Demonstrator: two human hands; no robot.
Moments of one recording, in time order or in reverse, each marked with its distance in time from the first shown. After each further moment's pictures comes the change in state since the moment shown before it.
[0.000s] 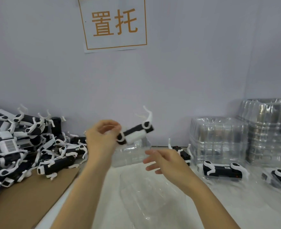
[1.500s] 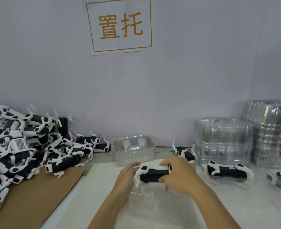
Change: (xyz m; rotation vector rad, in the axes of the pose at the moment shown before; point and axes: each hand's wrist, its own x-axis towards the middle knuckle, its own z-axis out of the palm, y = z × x) left_hand -0.044 -0.105 -0.010 0.143 -0.366 -0.564; right_hand -0.002 0.020 -0.005 -0.714 0.060 0.059
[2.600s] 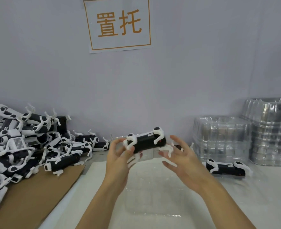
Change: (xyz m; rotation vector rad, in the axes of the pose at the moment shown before) left_hand -0.007 0.035 -0.003 -0.454 -0.022 0.399; right_hand -0.002 0.008 -0.017 1.316 -0.044 0.048
